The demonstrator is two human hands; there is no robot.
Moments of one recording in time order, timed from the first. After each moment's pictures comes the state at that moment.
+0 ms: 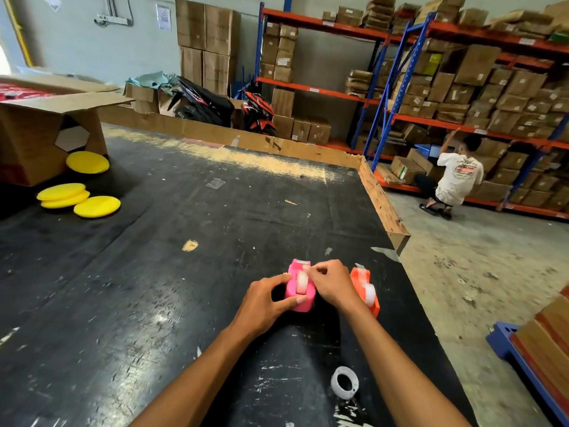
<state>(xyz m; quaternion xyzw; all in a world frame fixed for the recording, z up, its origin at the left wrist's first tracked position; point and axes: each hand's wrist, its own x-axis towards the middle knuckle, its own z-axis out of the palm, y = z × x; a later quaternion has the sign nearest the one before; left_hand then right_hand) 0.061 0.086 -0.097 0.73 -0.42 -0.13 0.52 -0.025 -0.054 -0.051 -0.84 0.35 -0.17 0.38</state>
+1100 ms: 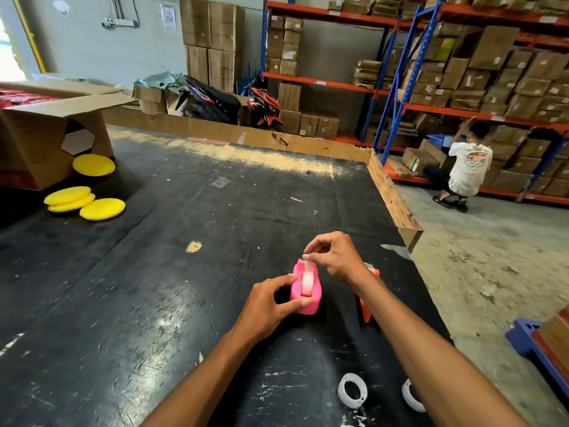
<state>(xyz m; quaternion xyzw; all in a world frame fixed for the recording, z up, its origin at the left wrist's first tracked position) 0.067 0.082 -0.105 0.74 -0.41 -0.14 0.52 0.005 -0.091 -0.032 -0.88 0.21 -0.19 0.39</state>
